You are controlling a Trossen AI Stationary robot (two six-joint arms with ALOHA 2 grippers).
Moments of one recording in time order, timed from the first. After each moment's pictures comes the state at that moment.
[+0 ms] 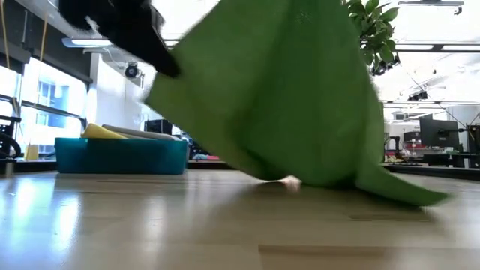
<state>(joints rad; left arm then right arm) -0.36 1.52 1.01 -0.51 -0.67 -0.31 0.54 1.79 1.83 -1.22 0.95 0.55</state>
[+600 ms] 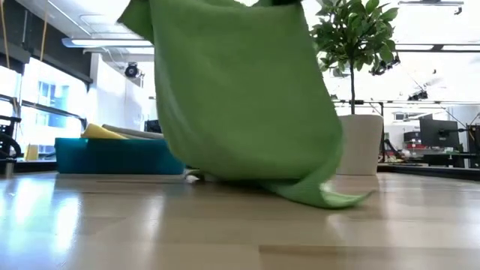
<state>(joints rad) -0.39 1.19 1.13 -0.81 -0.69 -0.19 0.49 1.66 1.39 -0.63 0.98 0.37</state>
